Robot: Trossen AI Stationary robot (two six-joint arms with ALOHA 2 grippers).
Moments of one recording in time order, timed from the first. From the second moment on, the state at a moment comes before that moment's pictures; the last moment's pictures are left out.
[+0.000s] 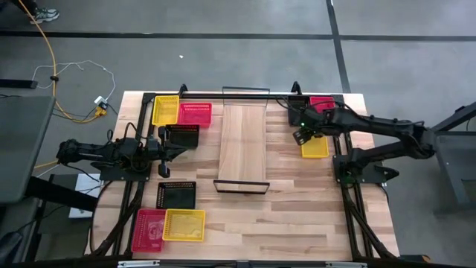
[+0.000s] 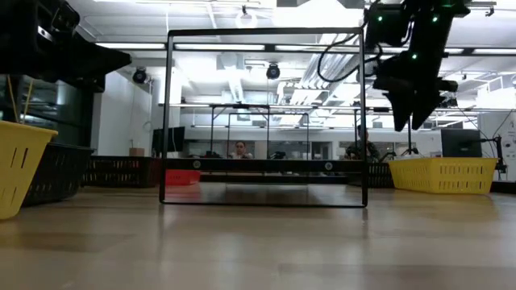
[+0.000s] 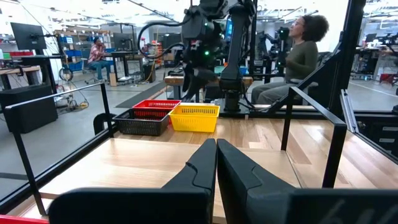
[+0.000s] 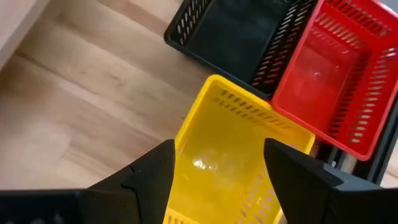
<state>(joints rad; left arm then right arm) 0.01 0.01 0.01 0.05 -0.25 0.03 -0.36 1.17 0.87 -1.01 0.36 0.66</state>
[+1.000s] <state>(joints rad) 0.01 0.01 0.01 0.05 -0.25 0.03 -0.24 1.53 0.87 -0.94 0.54 0.84</state>
